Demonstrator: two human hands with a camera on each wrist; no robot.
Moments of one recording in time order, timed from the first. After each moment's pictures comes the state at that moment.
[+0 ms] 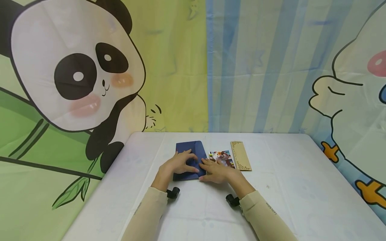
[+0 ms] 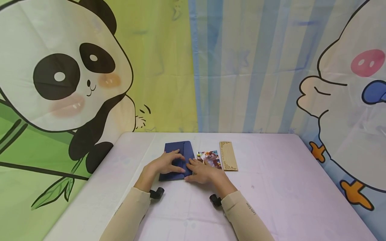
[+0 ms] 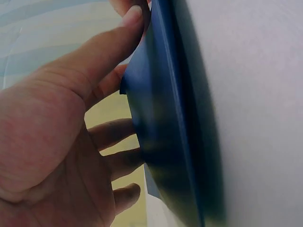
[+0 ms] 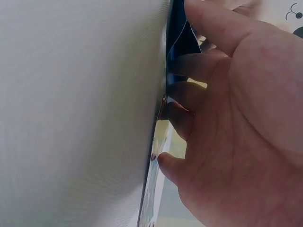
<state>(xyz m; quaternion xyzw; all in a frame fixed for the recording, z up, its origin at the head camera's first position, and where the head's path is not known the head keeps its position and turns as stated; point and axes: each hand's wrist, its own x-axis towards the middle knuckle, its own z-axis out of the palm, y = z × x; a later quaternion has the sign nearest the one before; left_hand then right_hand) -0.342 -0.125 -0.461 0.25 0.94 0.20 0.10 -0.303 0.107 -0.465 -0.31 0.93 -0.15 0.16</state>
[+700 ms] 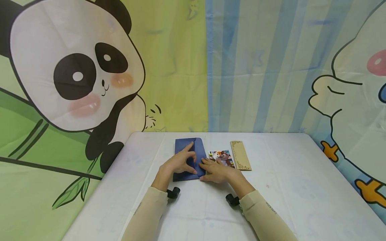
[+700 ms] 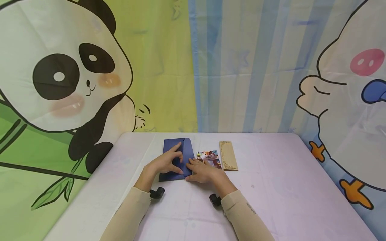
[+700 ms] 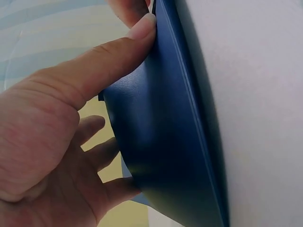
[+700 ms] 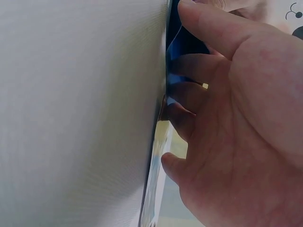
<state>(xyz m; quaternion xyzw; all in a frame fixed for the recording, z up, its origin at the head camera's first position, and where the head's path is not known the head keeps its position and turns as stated) -0.342 -0.125 -0.459 0.28 0.92 0.26 0.07 -0.304 0.108 -0.466 -0.31 0.92 -0.15 0.15</state>
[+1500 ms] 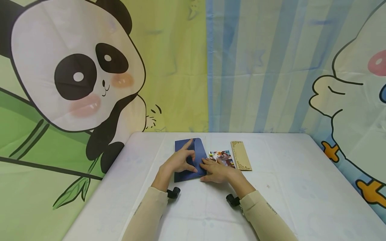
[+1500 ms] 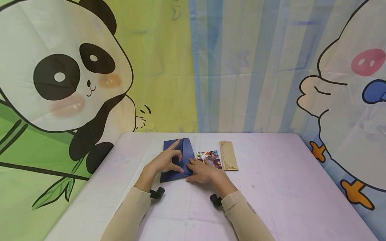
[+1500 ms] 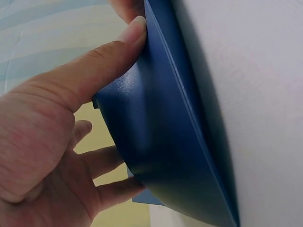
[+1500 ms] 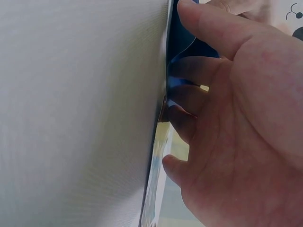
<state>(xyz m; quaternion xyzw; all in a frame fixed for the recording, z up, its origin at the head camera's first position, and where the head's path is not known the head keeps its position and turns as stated) -0.344 -0.127 -0.458 0.26 0.93 0.25 0.03 -0.306 0.108 -0.467 -0.31 0.93 -0.15 0.15</state>
